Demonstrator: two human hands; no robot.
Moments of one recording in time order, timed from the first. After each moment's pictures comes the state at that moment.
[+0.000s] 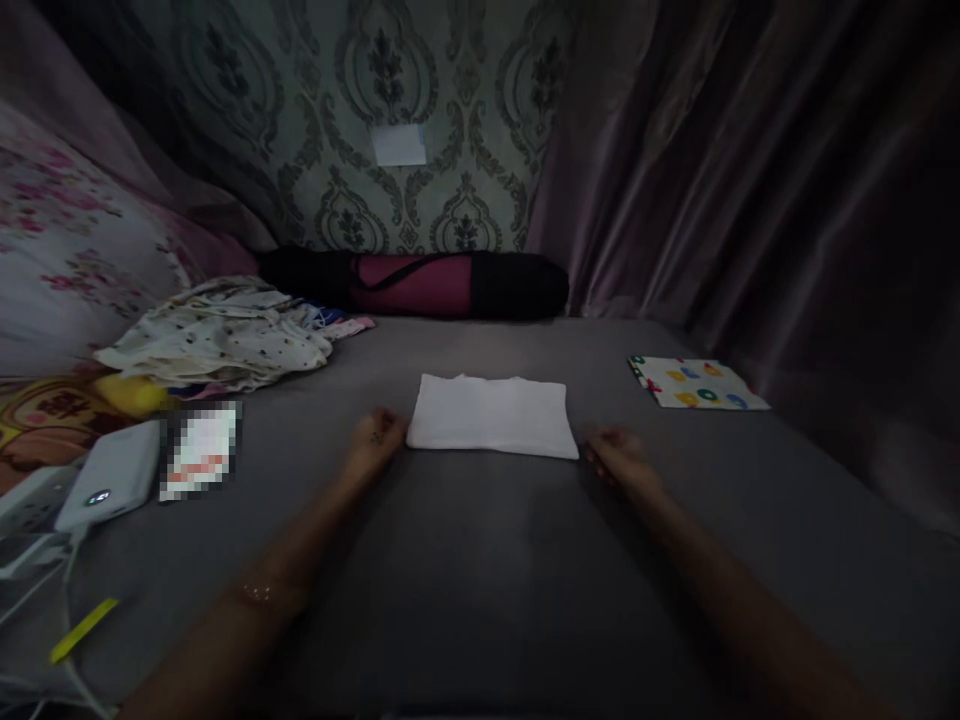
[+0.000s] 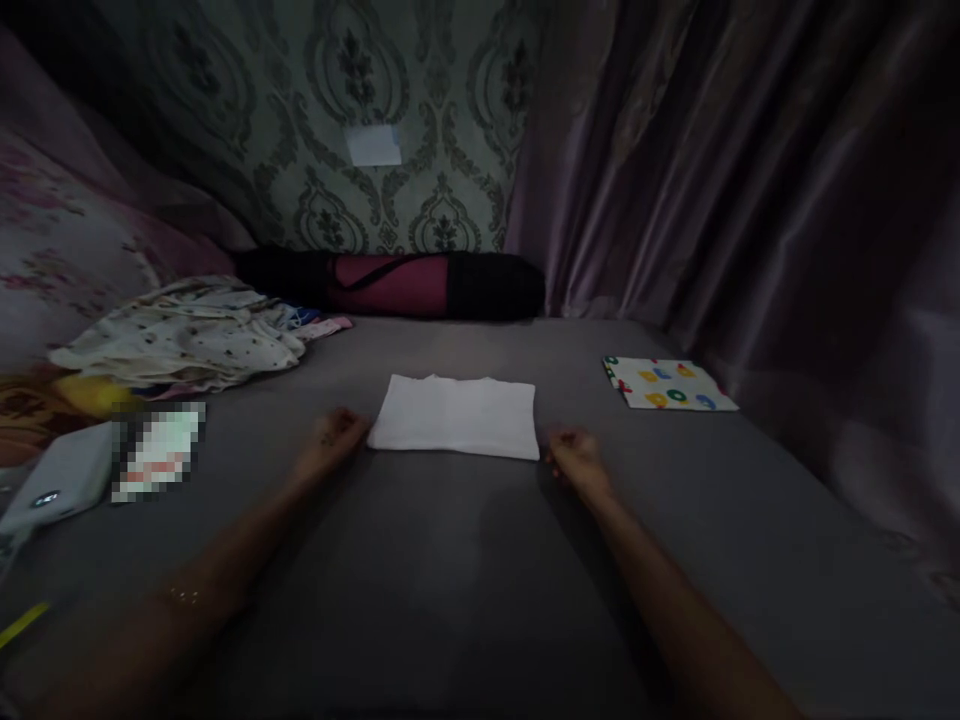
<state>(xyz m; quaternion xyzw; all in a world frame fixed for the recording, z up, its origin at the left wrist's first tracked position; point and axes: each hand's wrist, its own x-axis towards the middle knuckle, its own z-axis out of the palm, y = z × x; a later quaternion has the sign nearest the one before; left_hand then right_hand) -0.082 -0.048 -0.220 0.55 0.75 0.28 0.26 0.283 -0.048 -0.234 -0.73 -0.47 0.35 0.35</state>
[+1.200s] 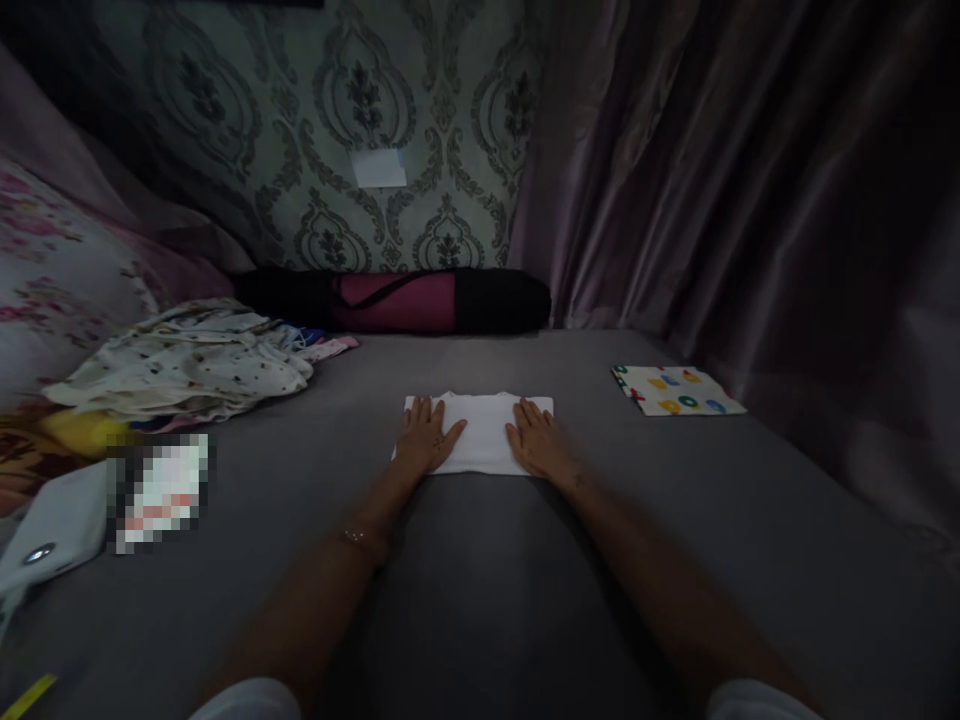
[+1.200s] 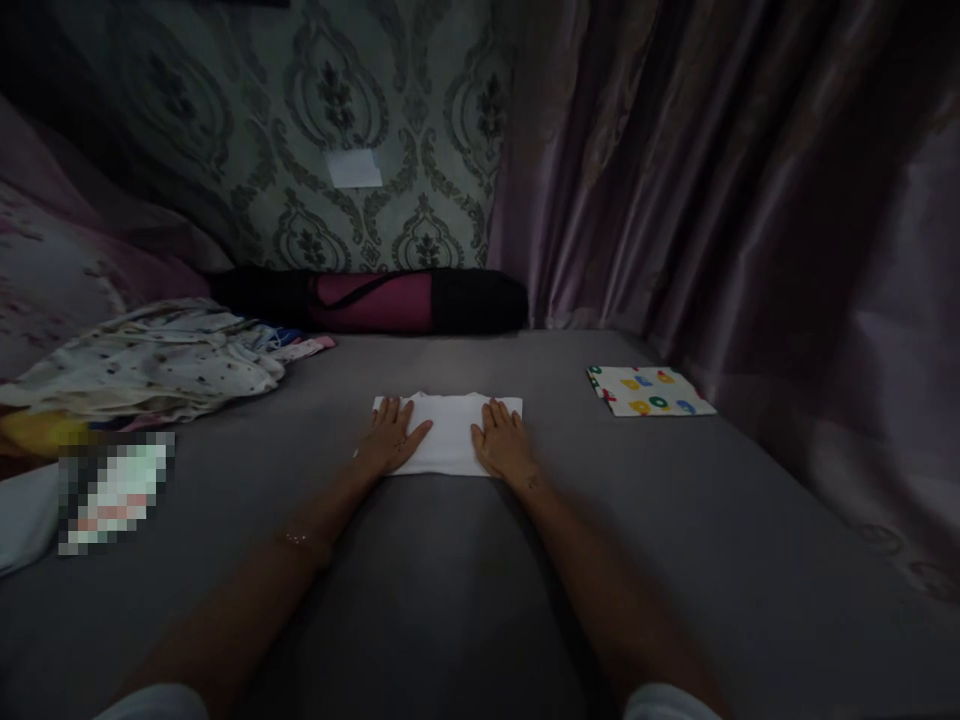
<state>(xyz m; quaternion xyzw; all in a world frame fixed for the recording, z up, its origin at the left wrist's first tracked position) -0.013 0.016 -0.260 0.74 0.67 0.07 0.07 0.213 0.002 -0.255 -0.61 -0.78 0.00 0.09</state>
